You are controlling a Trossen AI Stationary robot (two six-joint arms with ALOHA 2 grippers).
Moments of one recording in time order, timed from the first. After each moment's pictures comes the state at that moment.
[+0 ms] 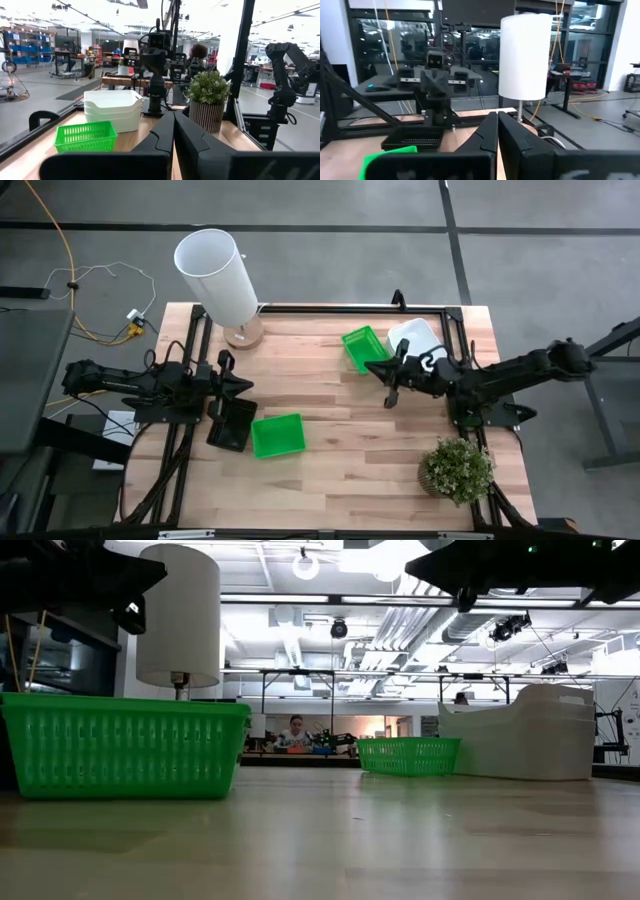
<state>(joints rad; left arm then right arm) 0.02 0.25 0.06 0.34 -0.09 -0.06 0.07 1.06 0.38 0.84 0.31 -0.08</state>
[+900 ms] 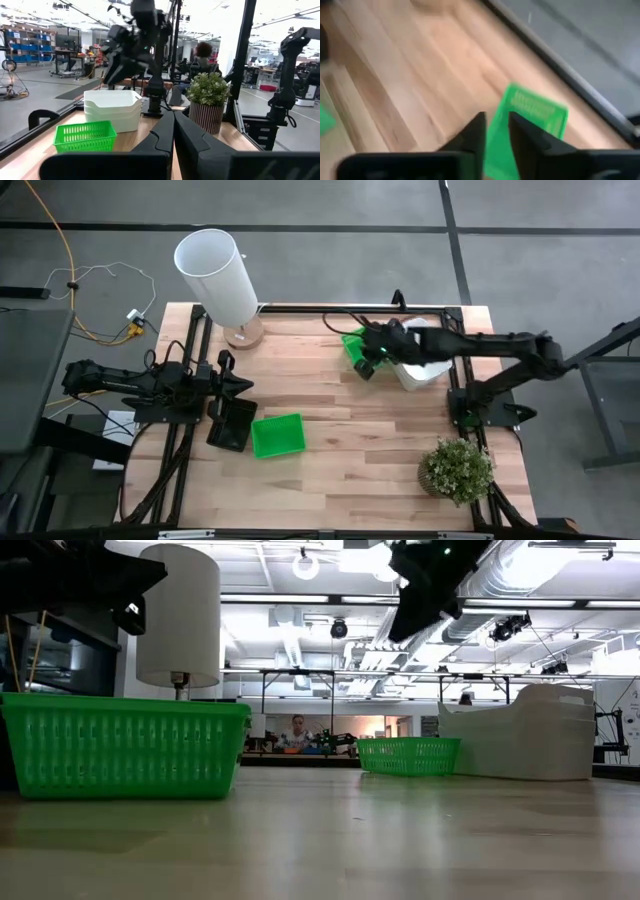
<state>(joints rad) 0.02 0.25 0.06 0.34 -0.09 -0.08 -0.13 1.37 1.15 -0.62 0.41 0.33</state>
